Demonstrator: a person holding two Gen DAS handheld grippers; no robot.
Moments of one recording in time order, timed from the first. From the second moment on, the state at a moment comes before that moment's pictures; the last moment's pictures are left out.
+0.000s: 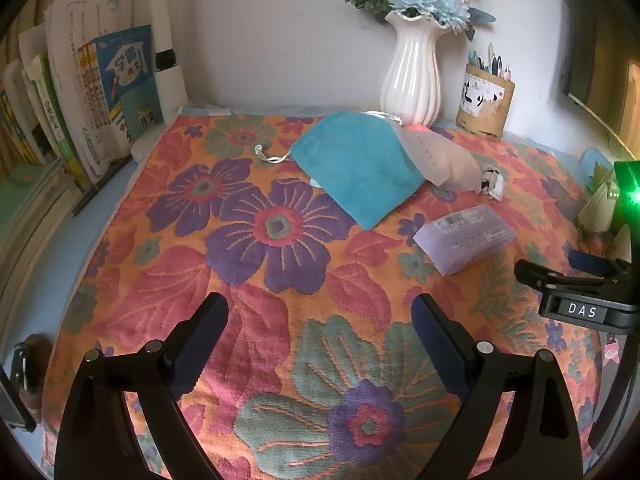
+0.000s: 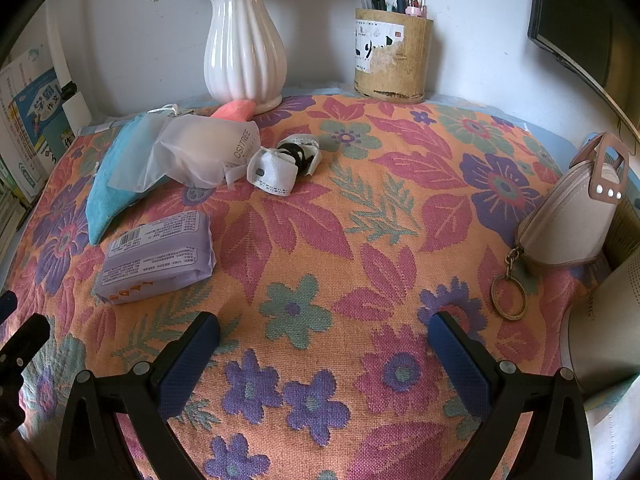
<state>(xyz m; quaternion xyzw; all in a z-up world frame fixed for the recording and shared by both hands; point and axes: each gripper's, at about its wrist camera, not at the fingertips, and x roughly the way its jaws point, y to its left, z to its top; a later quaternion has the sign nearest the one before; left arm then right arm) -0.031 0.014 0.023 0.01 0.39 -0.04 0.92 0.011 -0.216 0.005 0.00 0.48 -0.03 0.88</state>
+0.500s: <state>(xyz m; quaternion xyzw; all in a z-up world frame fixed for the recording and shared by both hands) -0.019 0.022 0.022 -0.01 0.44 -0.07 0.89 0.010 -0.217 0.007 0.00 0.49 -0.01 0.87</state>
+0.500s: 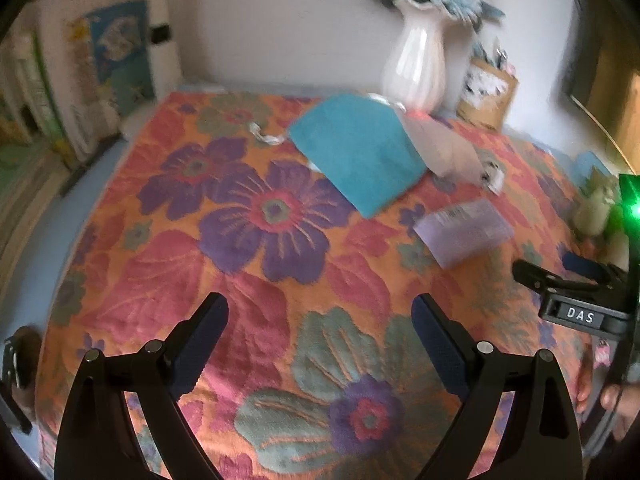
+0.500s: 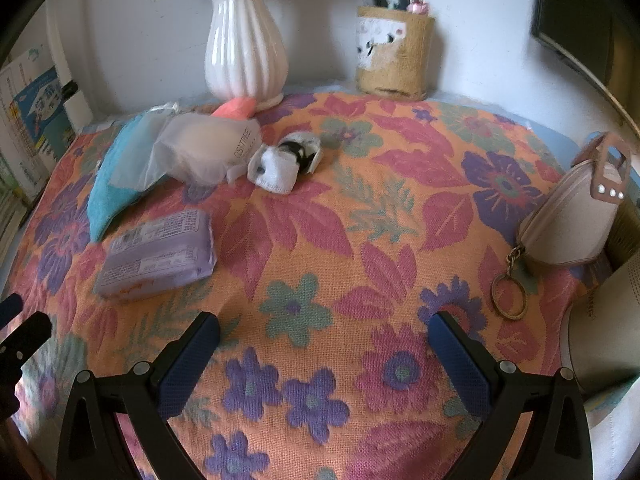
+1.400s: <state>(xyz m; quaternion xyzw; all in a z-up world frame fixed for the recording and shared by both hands) 0.092 0.044 0.036 0.02 0.44 -0.06 0.89 0.054 -0.115 0.010 -0.16 0.46 0.29 0.83</state>
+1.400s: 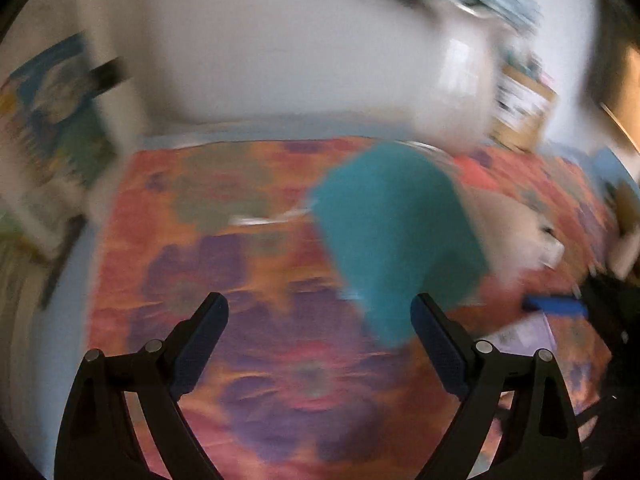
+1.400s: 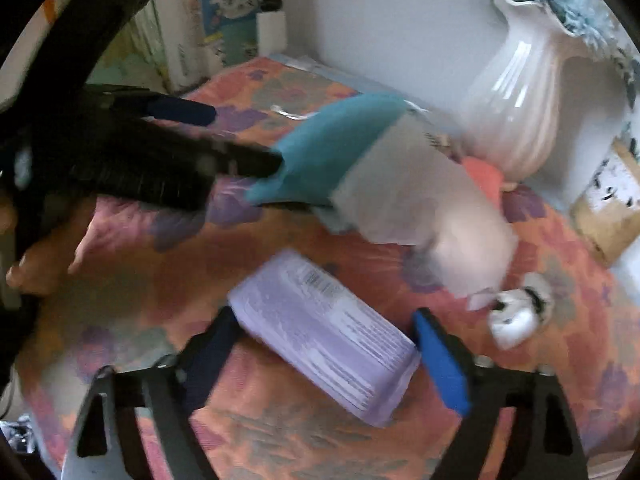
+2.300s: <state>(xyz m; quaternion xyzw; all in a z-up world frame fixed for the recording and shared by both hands) 0.172 0.004 0.027 -0.19 0.49 -0.13 0.84 0.014 -0.089 0.011 -0.14 0.44 0.29 0.84</state>
